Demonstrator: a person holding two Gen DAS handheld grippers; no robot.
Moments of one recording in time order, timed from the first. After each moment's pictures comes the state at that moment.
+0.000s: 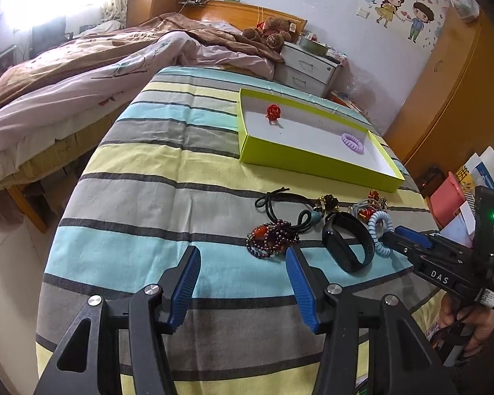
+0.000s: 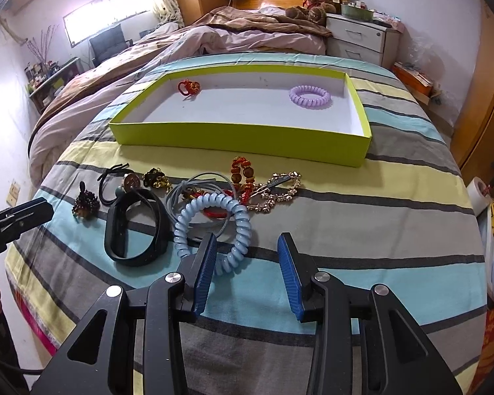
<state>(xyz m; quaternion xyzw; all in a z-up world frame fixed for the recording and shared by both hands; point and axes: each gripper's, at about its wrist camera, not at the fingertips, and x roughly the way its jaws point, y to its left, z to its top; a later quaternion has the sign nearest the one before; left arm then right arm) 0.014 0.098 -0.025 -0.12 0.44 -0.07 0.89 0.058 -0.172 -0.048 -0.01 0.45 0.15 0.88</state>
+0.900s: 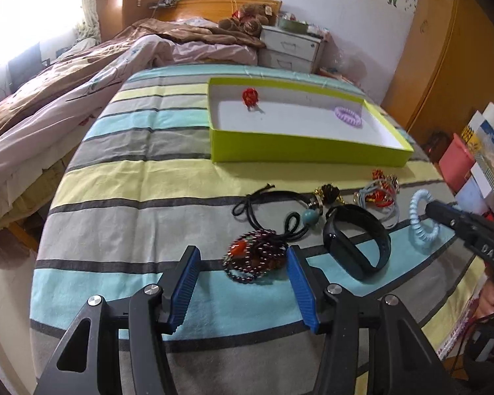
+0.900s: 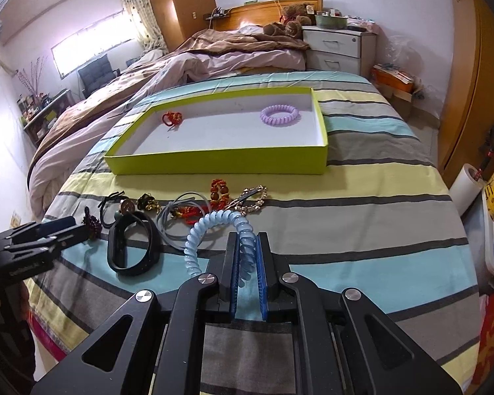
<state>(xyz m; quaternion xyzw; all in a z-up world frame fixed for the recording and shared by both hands) 0.048 0.062 -0.041 -0.03 0.45 -0.09 0.89 0.046 -0.200 -0.030 0.04 0.42 0.13 0.90</state>
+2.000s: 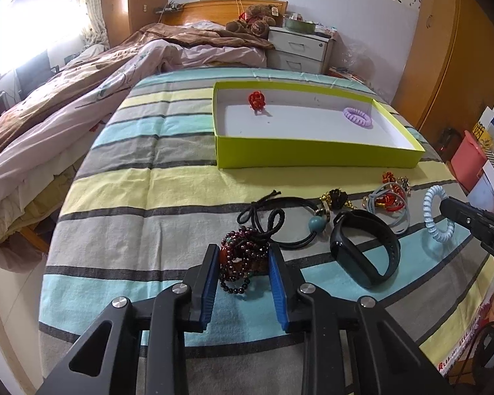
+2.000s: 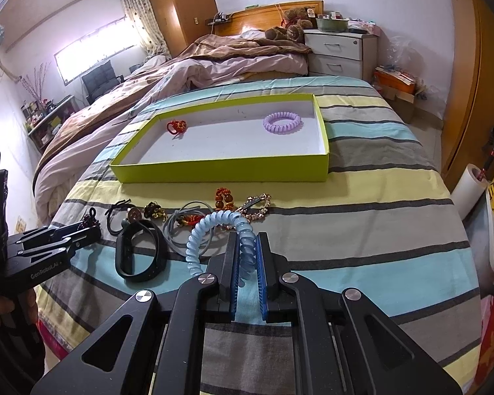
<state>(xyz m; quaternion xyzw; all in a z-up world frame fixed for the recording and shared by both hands) 0.047 0.057 -0.035 -0.01 0.44 -0.06 0.89 0.047 -0.202 -0.025 0.05 0.41 0.14 0.90</state>
